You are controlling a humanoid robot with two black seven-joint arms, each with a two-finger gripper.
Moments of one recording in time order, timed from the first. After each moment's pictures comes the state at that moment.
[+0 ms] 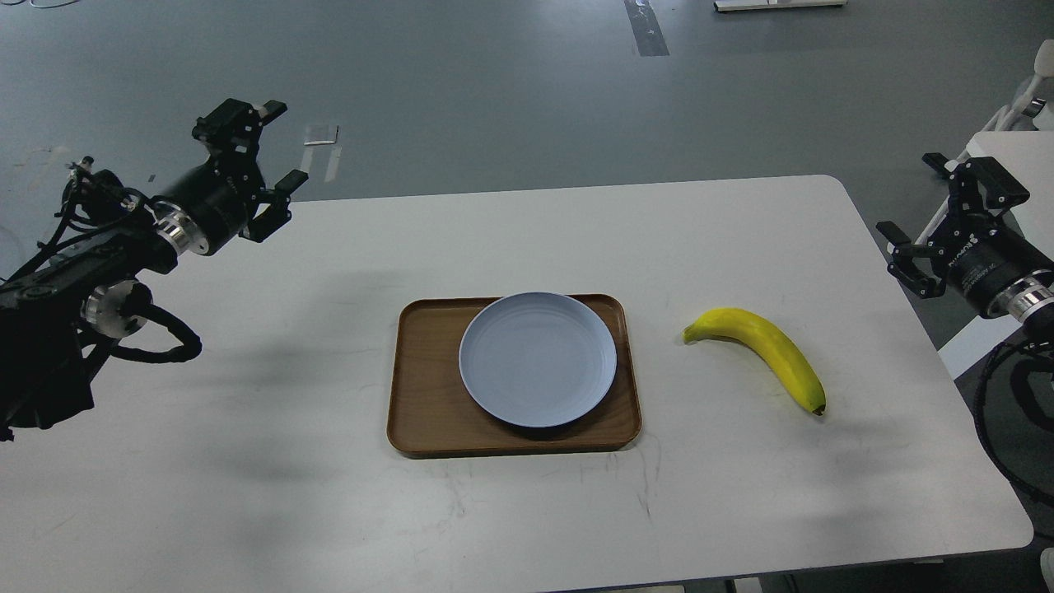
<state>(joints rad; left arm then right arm) -0.86 0.44 -0.32 -0.45 0.08 -0.49 -0.49 0.66 -0.75 0.34 0.73 -0.07 0.49 0.49</state>
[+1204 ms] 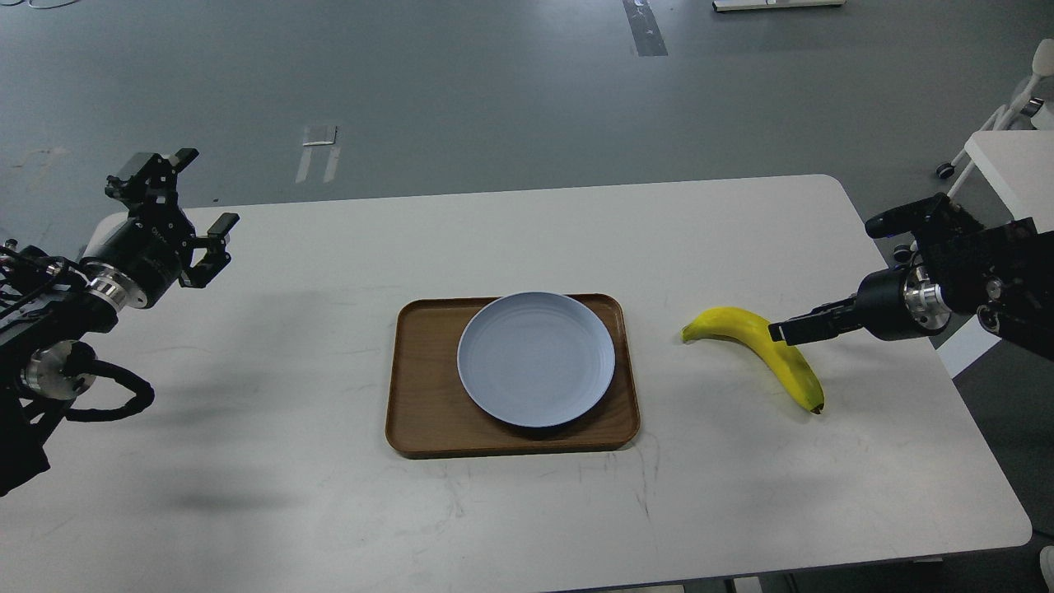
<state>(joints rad) -0.75 0.51 -0.42 -0.51 0.09 -0.49 -0.49 1.19 -0.67 -0.40 0.84 -1.37 0.35 0.49</state>
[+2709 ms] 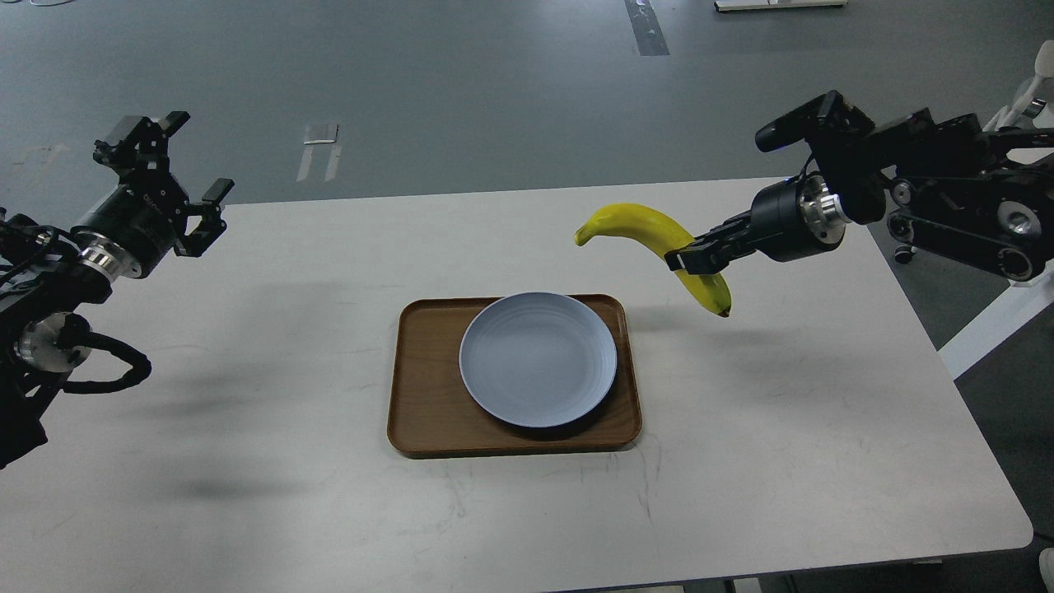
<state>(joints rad) -0.81 0.51 -0.43 -0.51 0.09 -0.49 -0.49 1.54 -0.43 -0.51 0.98 -1.22 0.38 0.49</state>
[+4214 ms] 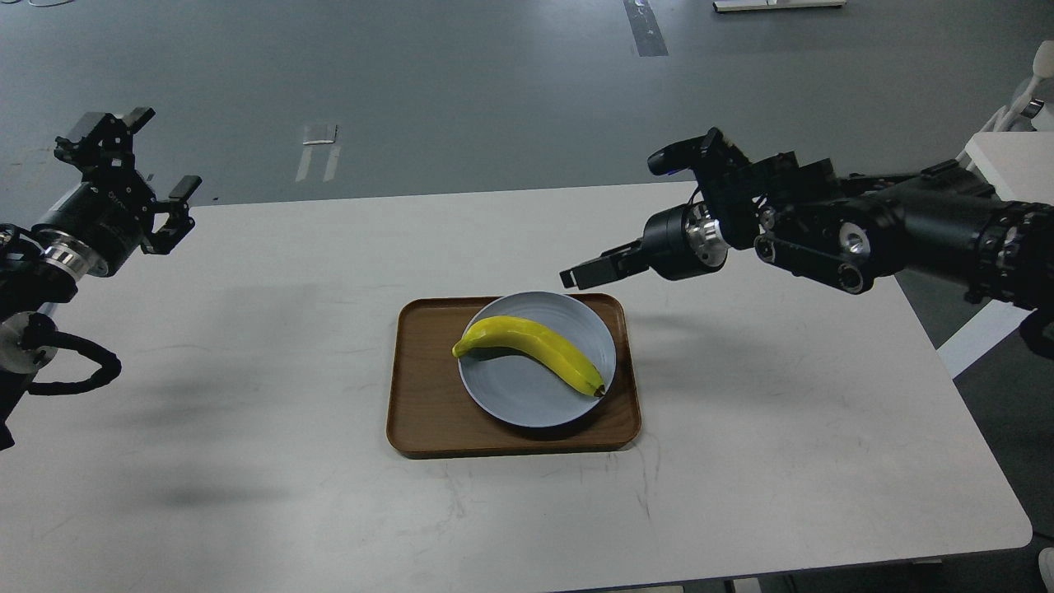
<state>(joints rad) -0.80 0.57 -0.43 -0.51 0.08 -0.49 -0.49 1.41 -0.36 -0.38 0.77 -0.90 0.34 0.49</state>
